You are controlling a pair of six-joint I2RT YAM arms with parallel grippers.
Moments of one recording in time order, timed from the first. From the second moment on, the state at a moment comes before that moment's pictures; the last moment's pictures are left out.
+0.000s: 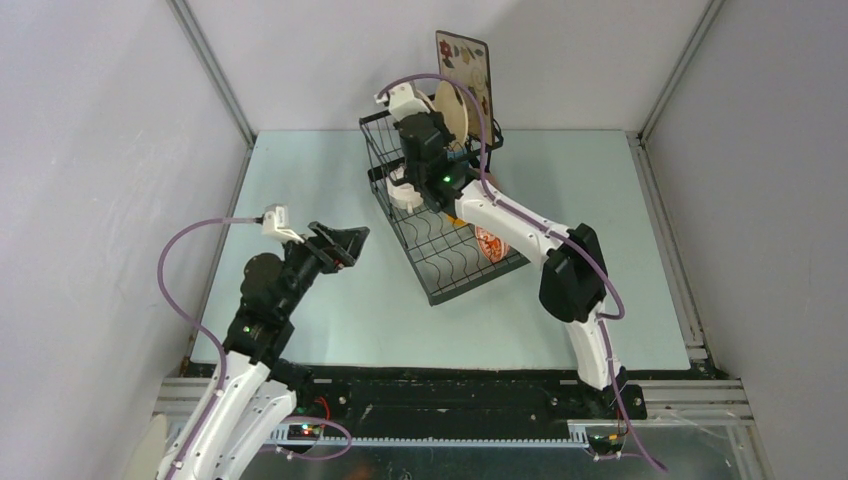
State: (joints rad) left arm -0.31 0.54 0.52 -0.02 0.10 -0.70; right arm 0.81 2.10 1.97 0.09 0.86 -0.47
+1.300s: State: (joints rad) left arm -0.32 0.54 0.35 0.11 -0.27 -0.46; right arm 0.54 0.99 0.86 0.20 0.52 -0.05
